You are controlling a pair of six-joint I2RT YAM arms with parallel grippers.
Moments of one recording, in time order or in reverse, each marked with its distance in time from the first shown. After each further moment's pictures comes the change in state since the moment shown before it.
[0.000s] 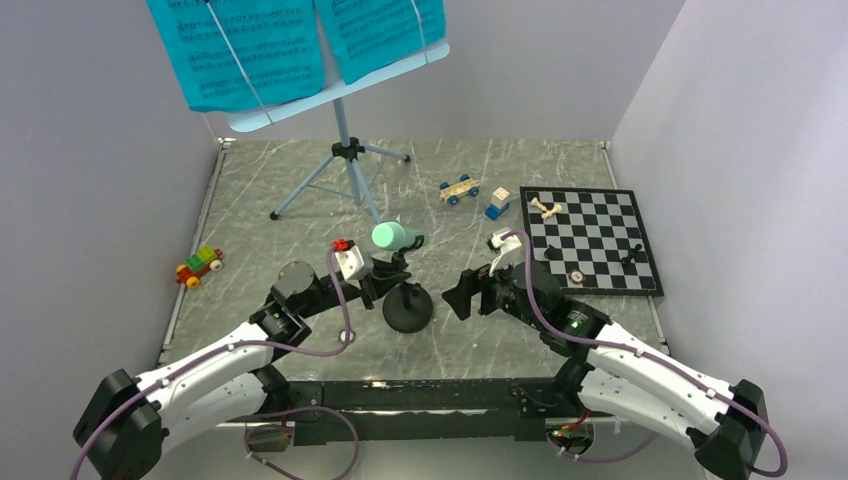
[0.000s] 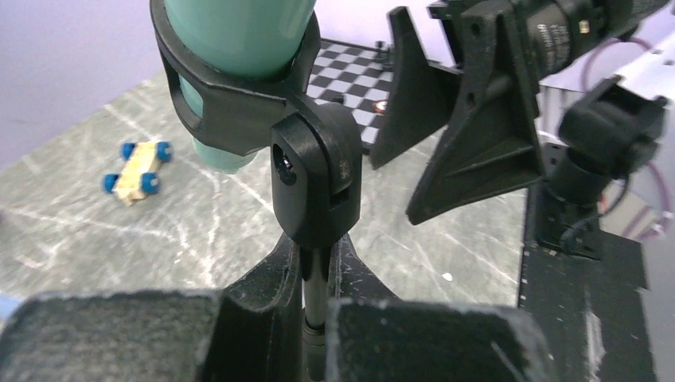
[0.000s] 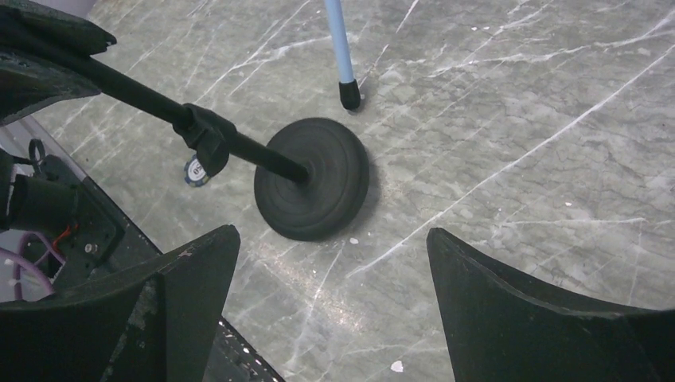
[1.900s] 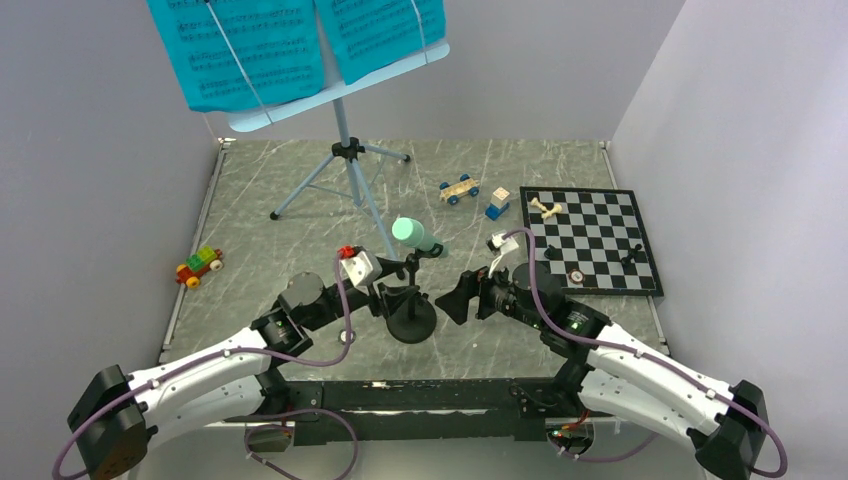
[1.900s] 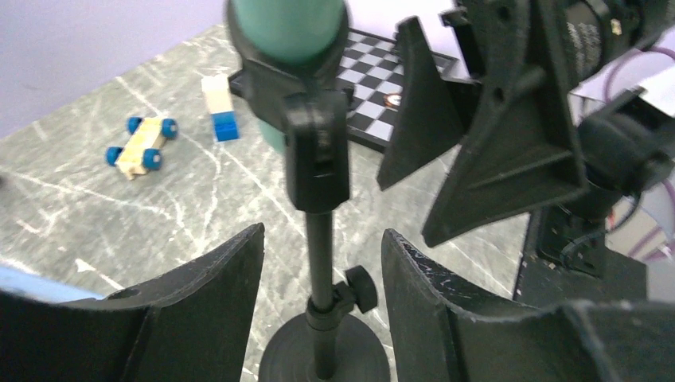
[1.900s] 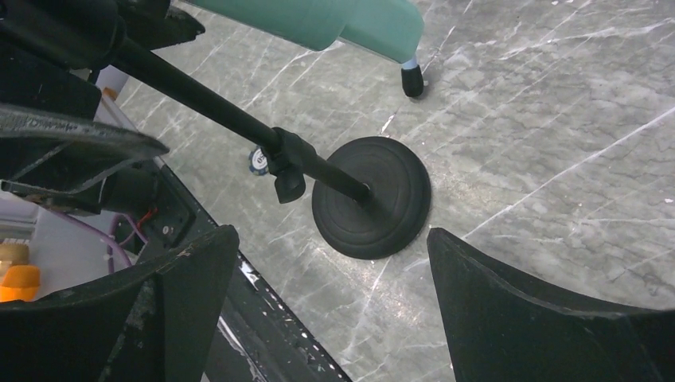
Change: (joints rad) left arm -0.121 -0.012 0.013 -0.068 -0.162 -0.024; right arm 0.000 -0.015 -0.011 0.023 -0.122 0.111
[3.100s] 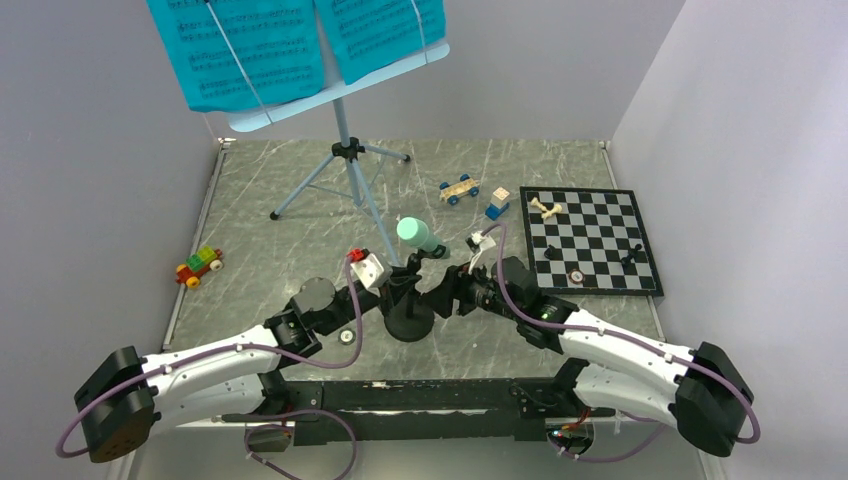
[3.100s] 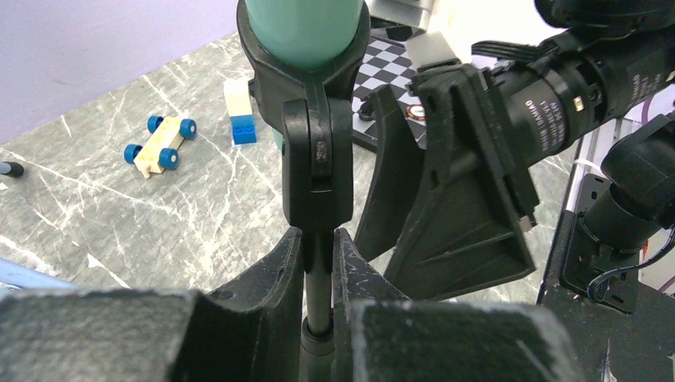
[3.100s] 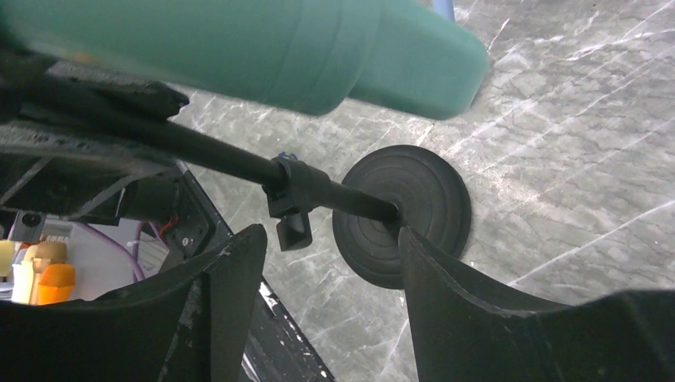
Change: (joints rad) left arm -0.093 0.086 -0.004 0.104 -0.185 -0.003; right arm 0.000 0.228 -0.048 0.294 -0.088 0.067
